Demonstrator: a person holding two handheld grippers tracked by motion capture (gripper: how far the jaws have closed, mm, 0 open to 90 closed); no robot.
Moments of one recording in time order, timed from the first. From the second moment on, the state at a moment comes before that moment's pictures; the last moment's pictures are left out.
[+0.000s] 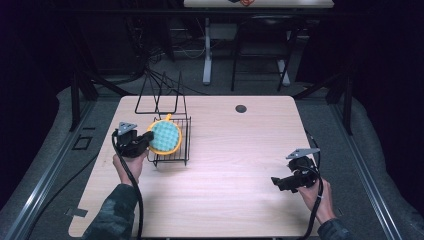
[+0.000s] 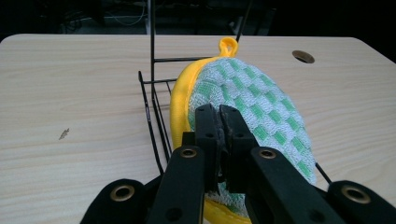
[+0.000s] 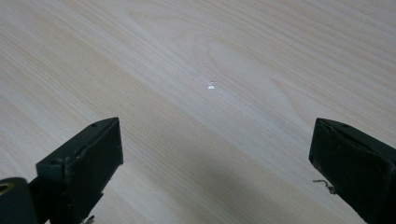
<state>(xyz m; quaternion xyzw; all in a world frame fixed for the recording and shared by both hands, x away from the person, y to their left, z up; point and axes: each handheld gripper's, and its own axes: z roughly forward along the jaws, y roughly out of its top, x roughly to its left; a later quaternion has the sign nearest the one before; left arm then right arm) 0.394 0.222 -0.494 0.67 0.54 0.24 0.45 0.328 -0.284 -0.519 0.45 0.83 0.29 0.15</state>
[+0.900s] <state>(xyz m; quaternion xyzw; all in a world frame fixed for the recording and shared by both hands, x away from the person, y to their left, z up) 0.416 0.215 -0.513 0.66 0.57 0.23 0.44 0.327 -0.286 -0.524 0.45 0.84 0.28 0.15</state>
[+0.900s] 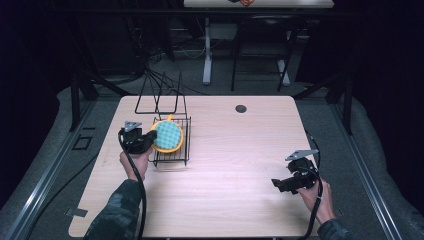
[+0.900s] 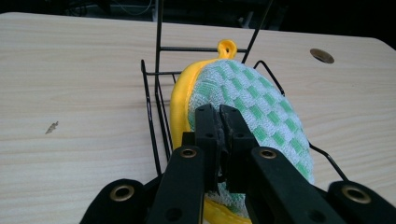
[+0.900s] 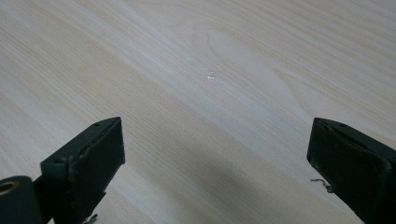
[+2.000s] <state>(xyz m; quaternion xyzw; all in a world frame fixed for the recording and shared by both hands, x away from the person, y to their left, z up) 0.428 0.207 -0.533 0.68 0.59 0.22 0.38 0.326 -0.285 -0.522 0.45 0.83 0.28 0.15</state>
